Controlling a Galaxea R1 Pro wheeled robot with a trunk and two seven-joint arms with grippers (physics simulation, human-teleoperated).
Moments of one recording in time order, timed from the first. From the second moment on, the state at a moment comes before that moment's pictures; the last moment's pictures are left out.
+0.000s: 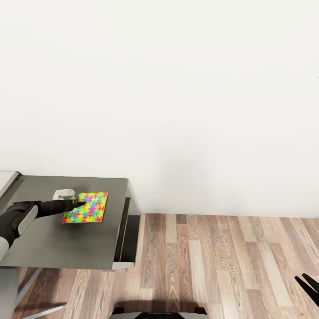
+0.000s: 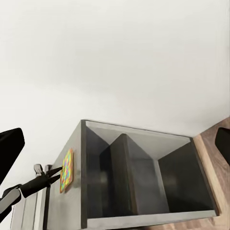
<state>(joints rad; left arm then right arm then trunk) -0.94 0.51 -0.20 -0.54 0.37 0.50 -0.60 0.16 -0.29 -0.73 -1.27 -0.84 0.65 1.21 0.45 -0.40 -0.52</state>
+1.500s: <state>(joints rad) -0.94 0.51 -0.20 -0.54 0.36 0.50 -0.73 0.16 -0.29 -0.73 -1.27 -0.83 0.66 1.21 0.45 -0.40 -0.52</state>
